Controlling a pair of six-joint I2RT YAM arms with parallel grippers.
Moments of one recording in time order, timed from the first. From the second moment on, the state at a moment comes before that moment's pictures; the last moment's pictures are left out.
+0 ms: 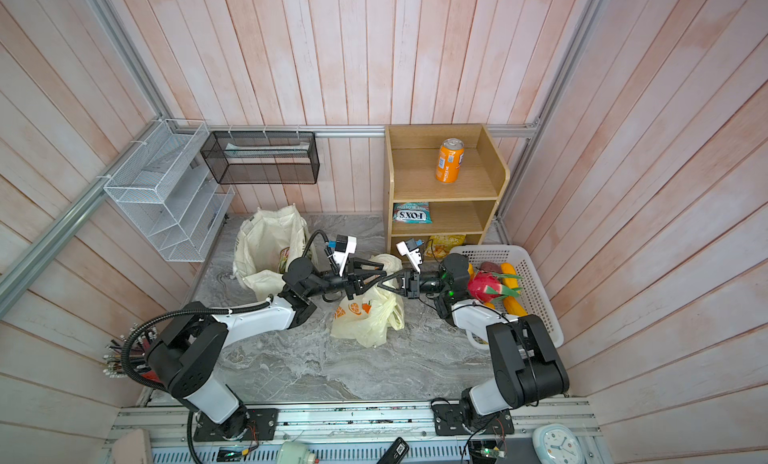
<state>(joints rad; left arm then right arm) -0.67 1.64 0.87 1.04 0.76 -0.51 0.29 1.48 0.65 1.00 -1.37 1.00</state>
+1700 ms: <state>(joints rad) -0.63 1.61 0.71 1.08 0.69 -0.43 0.29 1.47 0.66 1.06 -1.39 1.05</state>
